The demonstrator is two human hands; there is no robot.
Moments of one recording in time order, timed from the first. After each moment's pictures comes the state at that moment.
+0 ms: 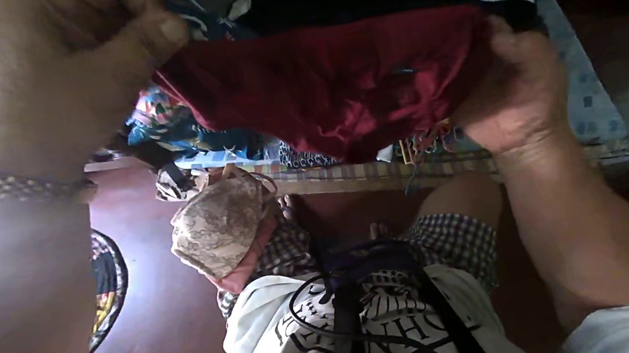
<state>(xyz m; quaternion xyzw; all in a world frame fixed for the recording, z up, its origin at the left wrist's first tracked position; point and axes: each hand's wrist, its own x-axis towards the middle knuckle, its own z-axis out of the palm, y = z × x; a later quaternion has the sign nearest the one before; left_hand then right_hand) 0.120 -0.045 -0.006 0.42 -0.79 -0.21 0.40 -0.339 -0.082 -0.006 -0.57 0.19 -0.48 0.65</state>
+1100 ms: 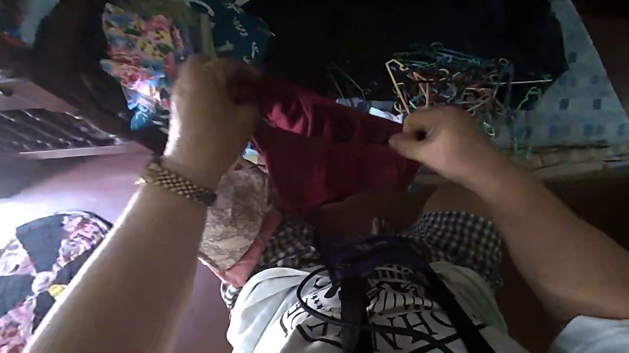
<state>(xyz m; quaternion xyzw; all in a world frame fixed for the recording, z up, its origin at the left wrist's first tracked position) 0.005 -0.024 -0.012 0.71 -0.63 -0.16 0.29 -0.300 -0.057 -0.030 -0.81 0.50 -0.13 0.27</state>
